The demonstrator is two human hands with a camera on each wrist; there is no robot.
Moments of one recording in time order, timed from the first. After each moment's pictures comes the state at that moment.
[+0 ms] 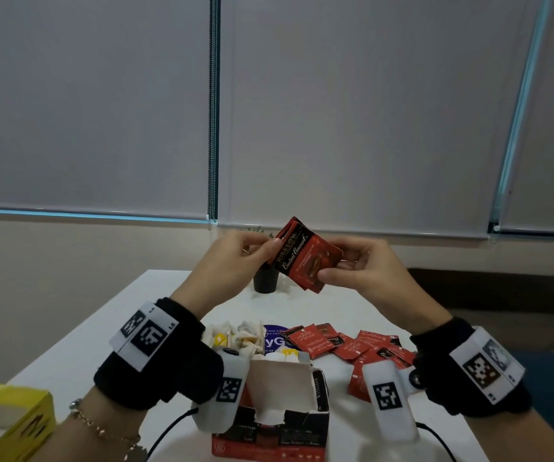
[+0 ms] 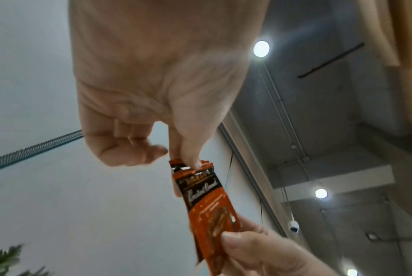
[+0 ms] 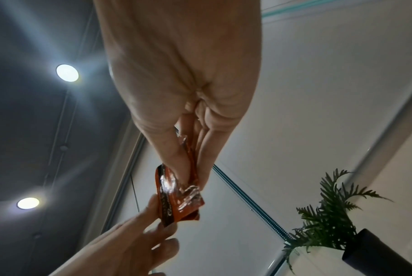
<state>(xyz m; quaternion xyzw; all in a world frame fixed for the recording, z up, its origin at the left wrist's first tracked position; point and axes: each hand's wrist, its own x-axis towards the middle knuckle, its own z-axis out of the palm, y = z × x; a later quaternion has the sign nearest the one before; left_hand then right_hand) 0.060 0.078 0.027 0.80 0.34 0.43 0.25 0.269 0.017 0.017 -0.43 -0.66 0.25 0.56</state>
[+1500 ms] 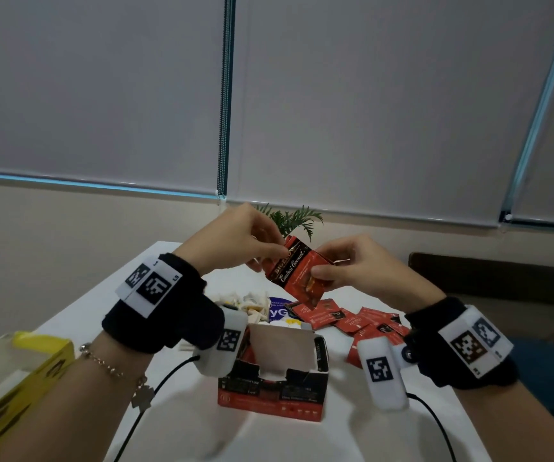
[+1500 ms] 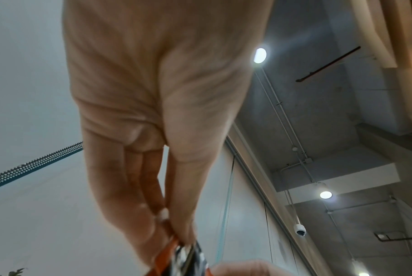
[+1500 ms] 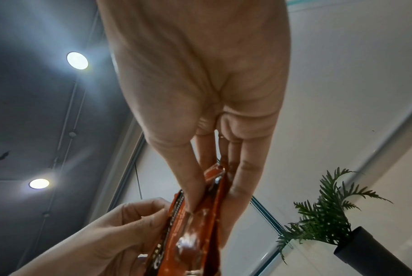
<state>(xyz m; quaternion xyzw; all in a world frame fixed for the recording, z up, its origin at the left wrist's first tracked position) 0.049 0.080 0.028 0.85 0.34 0.32 0.26 0.259 0.018 0.006 -0.53 -0.68 0.29 0.41</state>
